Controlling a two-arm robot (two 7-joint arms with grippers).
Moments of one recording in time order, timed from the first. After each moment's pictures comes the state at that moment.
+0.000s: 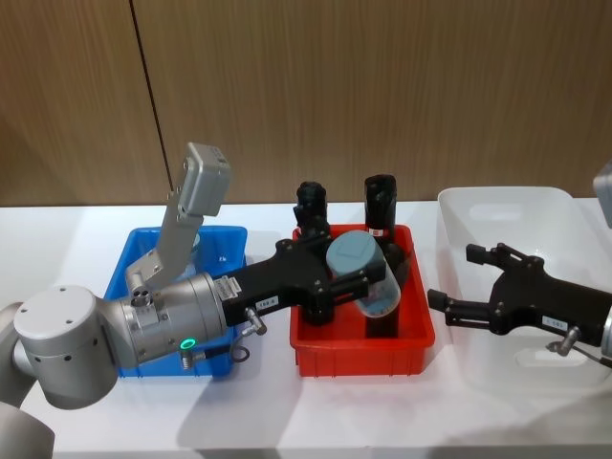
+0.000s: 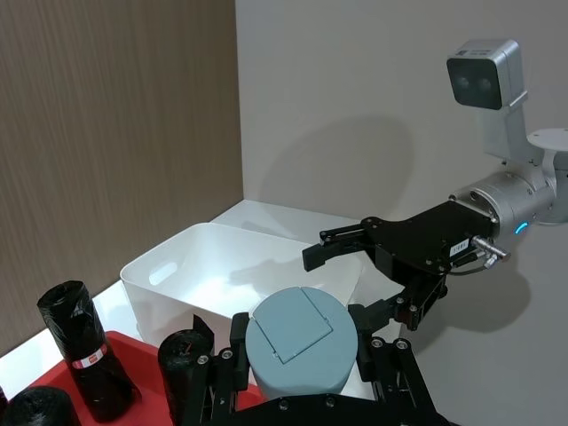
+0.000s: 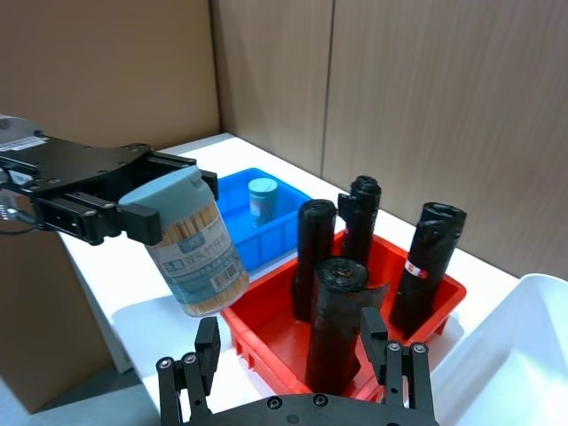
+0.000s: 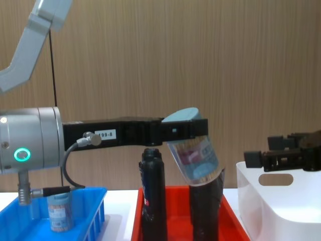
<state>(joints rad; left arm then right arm) -0.33 0.40 0.33 -1.55 -0.52 0.24 -0.79 0.17 0.46 -0.19 -1.71 0.34 0.34 0.70</state>
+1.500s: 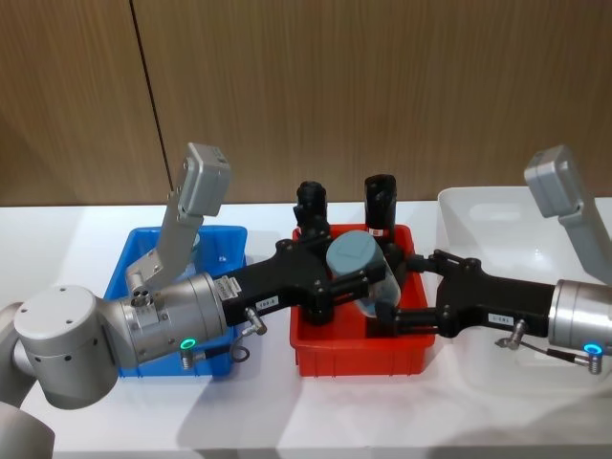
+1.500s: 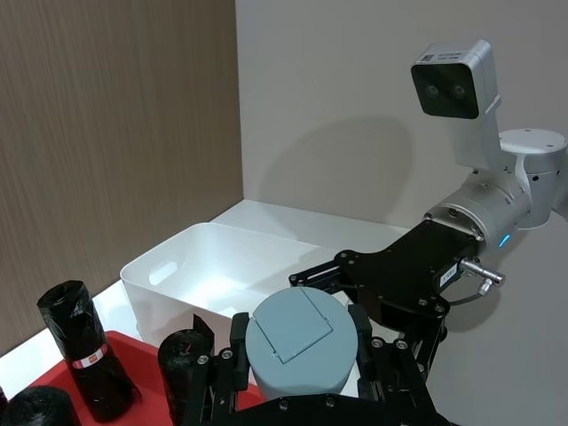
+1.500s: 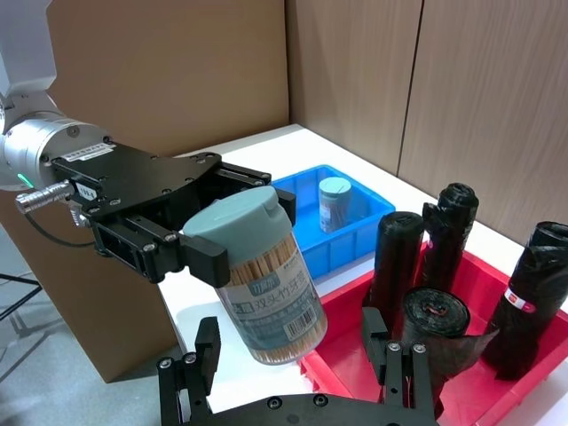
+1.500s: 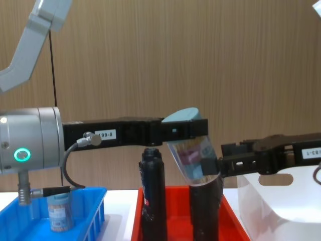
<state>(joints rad) -0.33 0.40 0.33 -1.55 -0.52 0.24 -0.79 0.31 0.39 -0.29 -1.59 0.31 0.39 0.84</state>
